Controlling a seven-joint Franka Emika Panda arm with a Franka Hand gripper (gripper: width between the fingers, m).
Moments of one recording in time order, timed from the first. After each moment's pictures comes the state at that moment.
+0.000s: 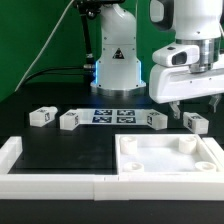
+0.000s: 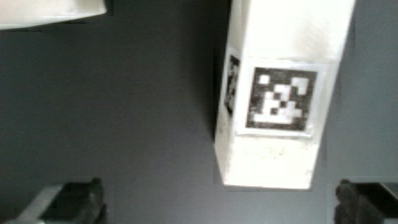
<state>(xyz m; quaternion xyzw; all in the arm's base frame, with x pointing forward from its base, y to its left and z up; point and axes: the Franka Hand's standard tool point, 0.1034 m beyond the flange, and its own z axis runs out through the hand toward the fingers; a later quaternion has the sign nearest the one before) 0.407 0.156 0.038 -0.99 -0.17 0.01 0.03</state>
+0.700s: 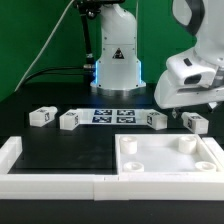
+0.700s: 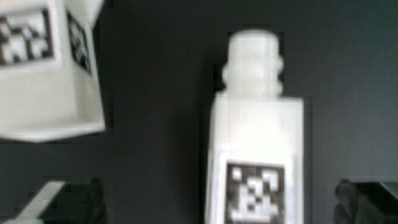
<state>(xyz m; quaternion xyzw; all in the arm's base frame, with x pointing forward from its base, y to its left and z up) 0.386 0.158 0.033 -0.95 -0.15 0.28 -0.02</state>
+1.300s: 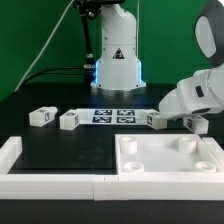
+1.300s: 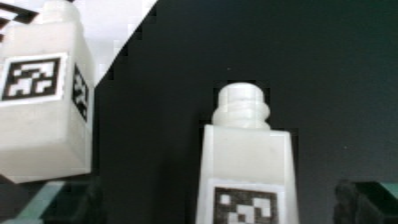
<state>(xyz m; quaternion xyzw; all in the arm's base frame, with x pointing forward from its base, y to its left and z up) 0.381 0.163 0.021 -0.89 -0.15 0.43 -0.04</state>
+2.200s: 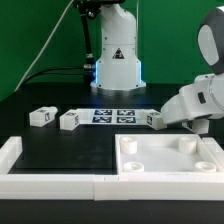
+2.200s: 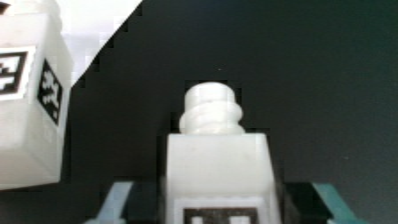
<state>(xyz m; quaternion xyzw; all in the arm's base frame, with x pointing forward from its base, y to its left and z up) 0.372 0.166 0.012 -0.88 -0.16 0.44 -0.04</state>
